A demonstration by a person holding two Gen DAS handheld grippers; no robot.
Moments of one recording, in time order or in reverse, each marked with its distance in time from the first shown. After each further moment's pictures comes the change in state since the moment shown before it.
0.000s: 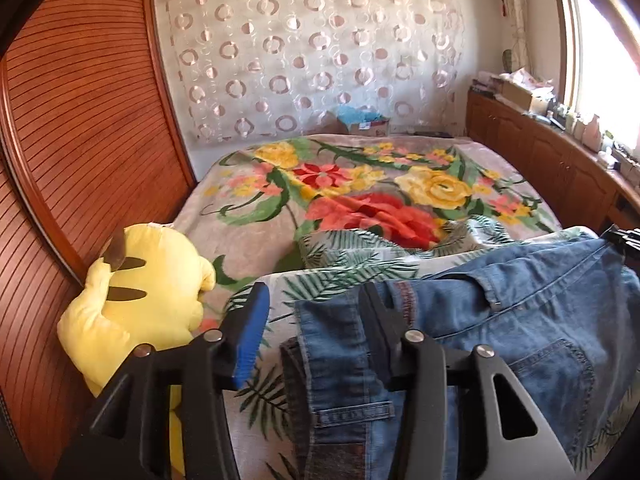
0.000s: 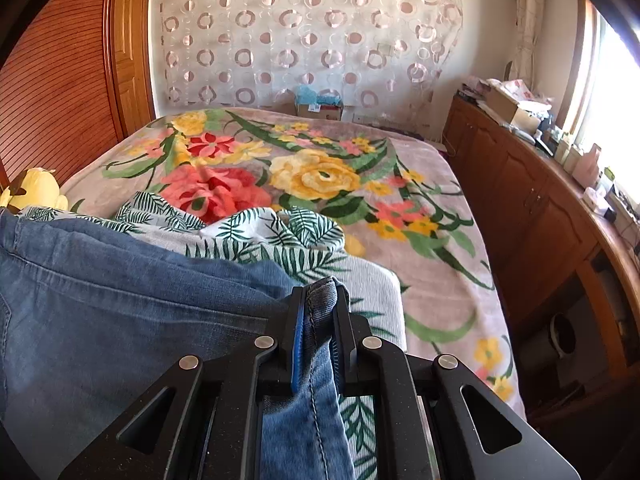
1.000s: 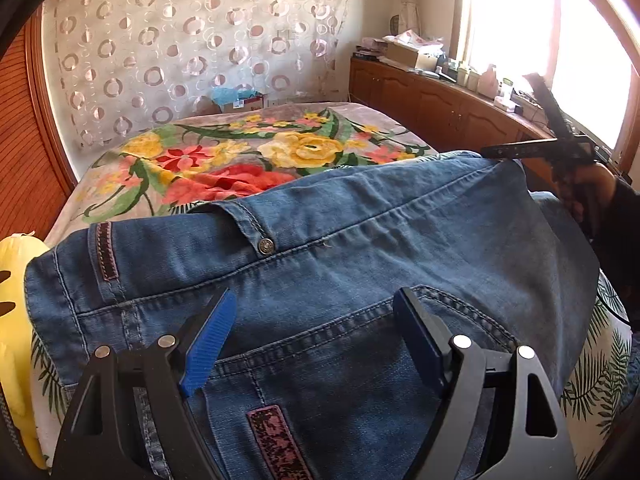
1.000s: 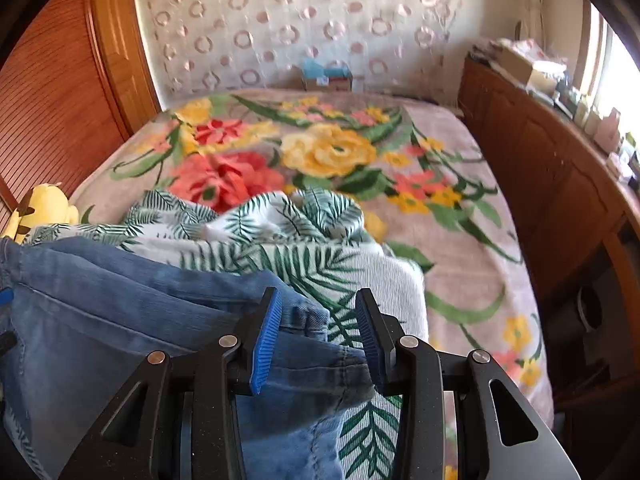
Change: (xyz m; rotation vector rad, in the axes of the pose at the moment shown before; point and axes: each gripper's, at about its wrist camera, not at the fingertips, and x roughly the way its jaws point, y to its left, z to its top) left arm 0.020 -0.132 -0.051 0.173 0.068 -0.359; right arm 0.043 -0.024 0.006 0.092 0.118 0.097
